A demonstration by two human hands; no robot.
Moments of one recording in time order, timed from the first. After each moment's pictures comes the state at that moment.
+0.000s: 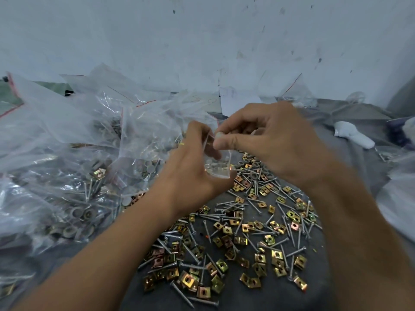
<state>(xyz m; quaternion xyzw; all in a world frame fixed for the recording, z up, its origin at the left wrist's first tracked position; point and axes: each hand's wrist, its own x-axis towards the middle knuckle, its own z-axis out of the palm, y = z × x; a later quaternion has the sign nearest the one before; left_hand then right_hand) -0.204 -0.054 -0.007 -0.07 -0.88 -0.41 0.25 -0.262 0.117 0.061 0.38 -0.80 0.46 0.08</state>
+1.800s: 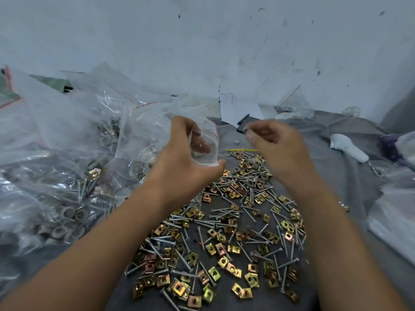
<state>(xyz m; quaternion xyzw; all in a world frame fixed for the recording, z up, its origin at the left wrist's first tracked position) -0.209 -0.062 -0.002 -0.02 -0.83 -0.48 0.27 -0.321 0.127 0.018 0.23 -0.80 0.53 0.15</state>
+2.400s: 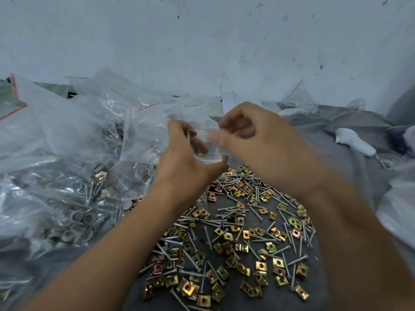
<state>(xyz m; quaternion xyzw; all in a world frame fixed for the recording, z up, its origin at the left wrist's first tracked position) -0.214 -0.058 -0.008 0.03 -0.81 -0.50 0.31 -0.254 0.098 0.061 0.31 -0.84 0.43 0.07</state>
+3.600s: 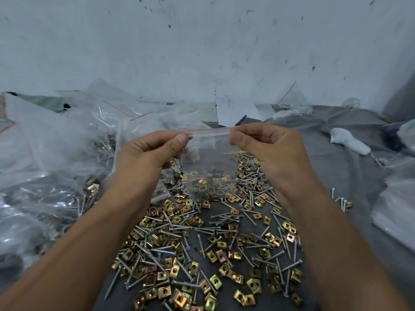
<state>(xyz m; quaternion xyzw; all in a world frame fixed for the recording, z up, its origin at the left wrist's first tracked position) -0.212 -0.091 0.009 0.03 -0.67 -0.70 0.26 -0.285 0.120 0.028 0.22 -0.66 0.72 0.05</state>
